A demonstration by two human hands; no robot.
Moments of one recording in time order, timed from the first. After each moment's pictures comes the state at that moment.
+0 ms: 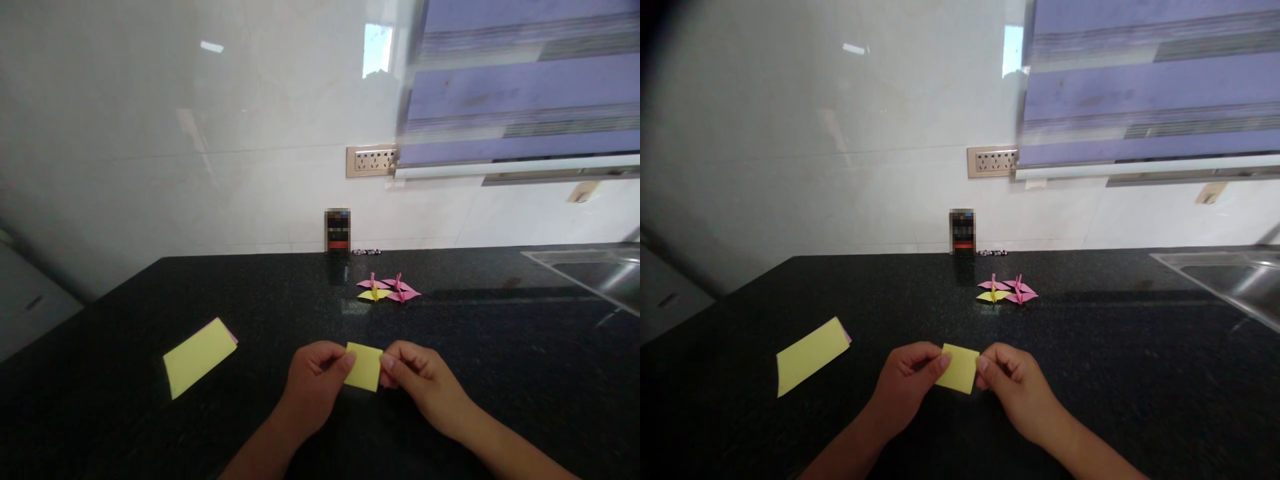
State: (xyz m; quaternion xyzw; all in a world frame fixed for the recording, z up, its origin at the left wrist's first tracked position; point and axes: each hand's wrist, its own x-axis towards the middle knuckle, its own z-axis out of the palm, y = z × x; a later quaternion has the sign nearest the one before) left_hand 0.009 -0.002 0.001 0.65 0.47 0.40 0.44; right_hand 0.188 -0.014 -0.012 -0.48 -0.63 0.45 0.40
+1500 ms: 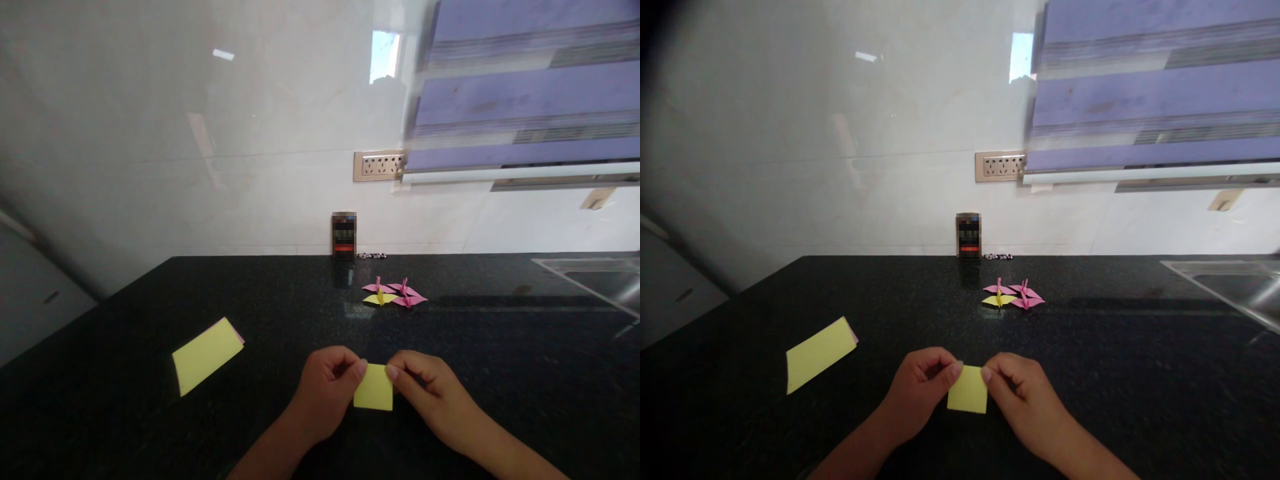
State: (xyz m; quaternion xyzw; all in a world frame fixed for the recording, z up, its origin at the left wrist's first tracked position) left_hand 0.008 -0.006 0.001 0.63 0.45 0.37 0.50; right_hand 0.183 -0.020 0.003 -0.49 -0.73 0.35 0.33
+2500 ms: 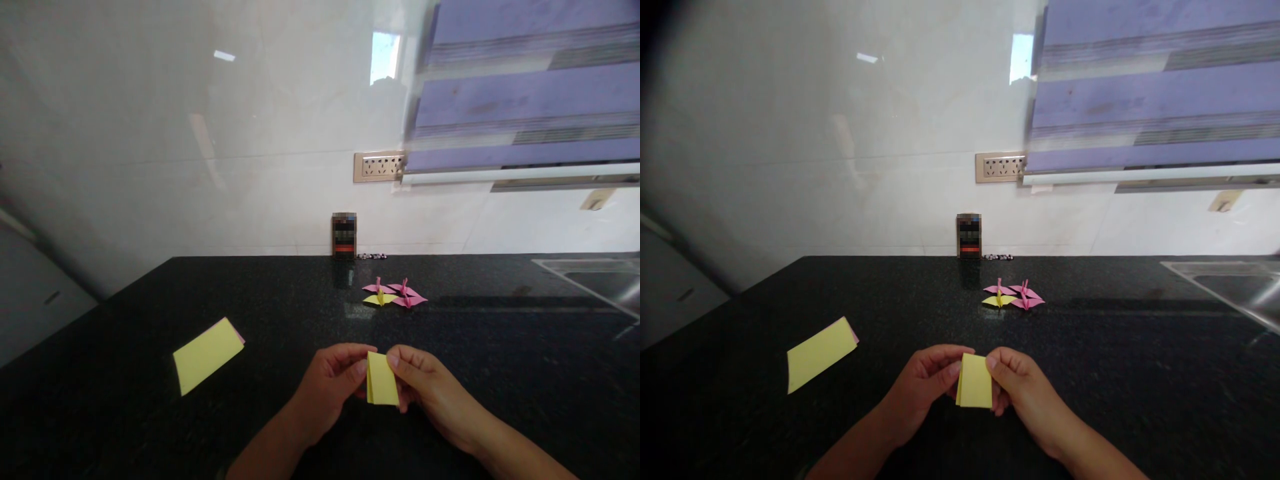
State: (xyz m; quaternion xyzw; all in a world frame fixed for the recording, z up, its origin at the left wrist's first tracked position) left_hand 0.012 -0.006 0.002 0.51 0.34 0.40 0.69; right_hand 0.178 -0.016 -0.010 -0.43 -0.47 0.66 0.41
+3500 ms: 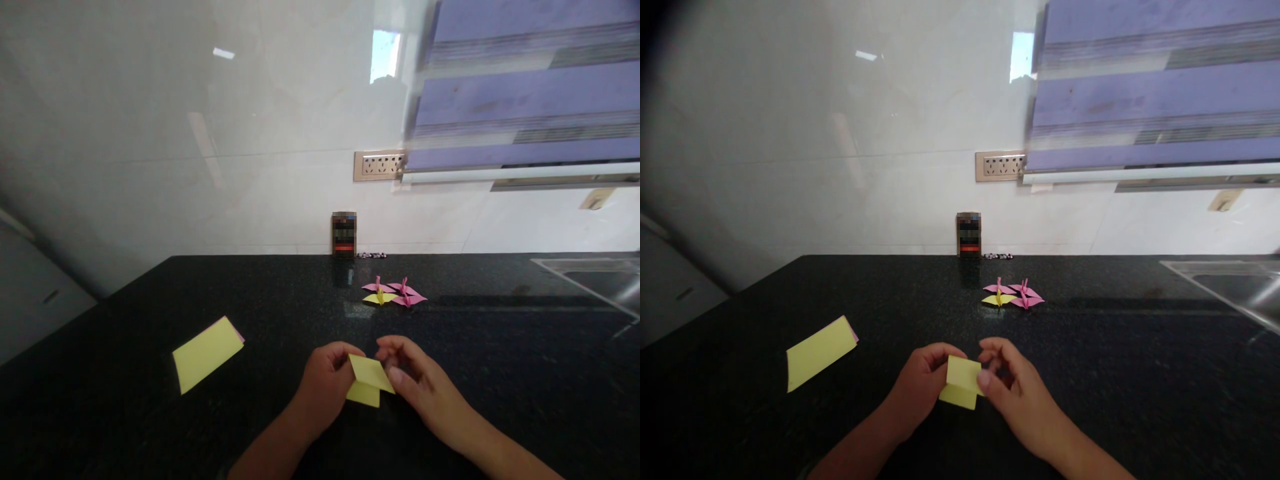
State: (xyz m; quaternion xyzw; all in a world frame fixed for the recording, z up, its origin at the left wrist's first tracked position) left_hand 0.013 -0.001 -0.009 0.56 0.47 0.38 0.57; right_hand 0.179 -0.023 -0.006 -0.46 -0.64 0.46 0.41
